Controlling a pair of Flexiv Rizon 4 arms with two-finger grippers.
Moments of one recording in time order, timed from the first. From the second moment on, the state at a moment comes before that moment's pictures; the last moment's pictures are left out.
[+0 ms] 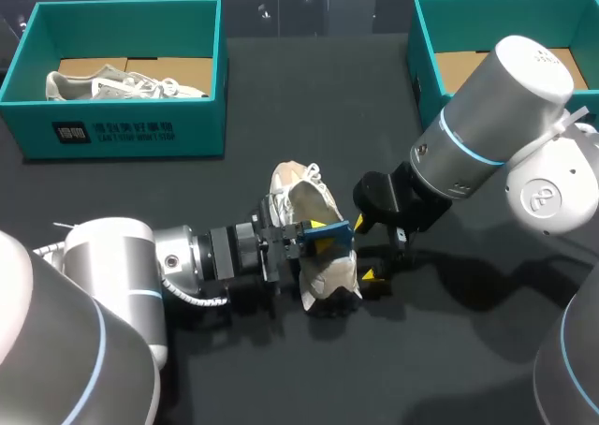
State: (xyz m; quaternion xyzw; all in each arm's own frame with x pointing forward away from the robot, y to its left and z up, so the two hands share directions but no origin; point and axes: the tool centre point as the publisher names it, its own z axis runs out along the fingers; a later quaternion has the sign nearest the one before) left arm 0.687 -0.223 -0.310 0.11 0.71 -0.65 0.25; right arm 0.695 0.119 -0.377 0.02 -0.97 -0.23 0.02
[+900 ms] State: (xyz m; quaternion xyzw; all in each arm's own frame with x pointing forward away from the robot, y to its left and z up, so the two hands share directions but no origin) left arm 0.695 -0.226 -0.314 0.13 0.70 -0.64 0.28; right arm 0.695 0.119 -0.377 0.02 -0.97 -0.23 0.02
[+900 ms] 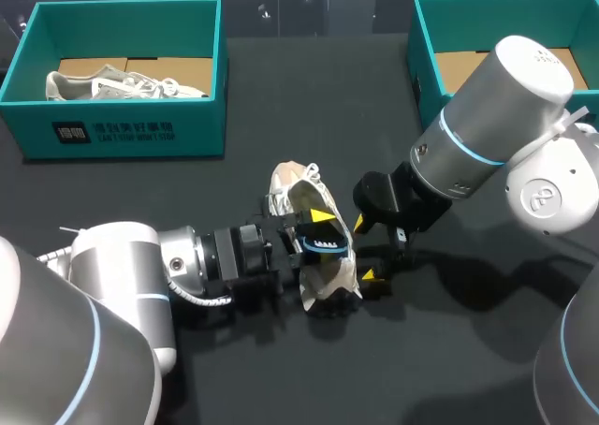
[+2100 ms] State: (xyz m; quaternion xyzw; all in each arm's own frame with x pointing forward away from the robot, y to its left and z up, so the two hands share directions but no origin) left arm 0.711 -0.225 -0.335 0.15 0.73 -0.59 0.31; right arm 0.695 0.119 -0.377 0.02 -0.97 -0.23 0.02
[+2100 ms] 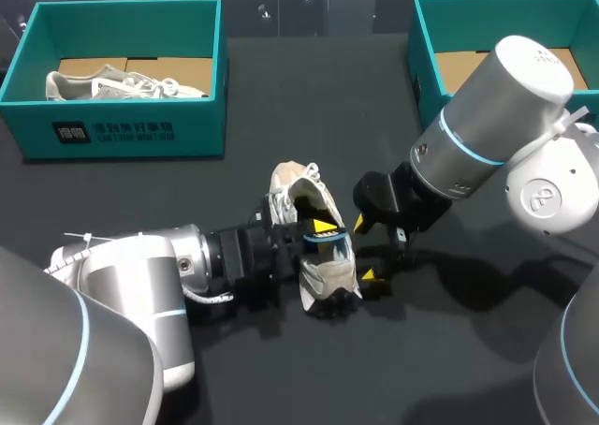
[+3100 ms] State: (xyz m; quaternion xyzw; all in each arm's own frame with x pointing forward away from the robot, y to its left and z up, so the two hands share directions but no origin) left arm 0.691 -0.213 -0.325 0.17 0.74 -0.57 0.32; right arm 0.695 0.119 -0.377 0.02 -0.97 -0.23 0.02
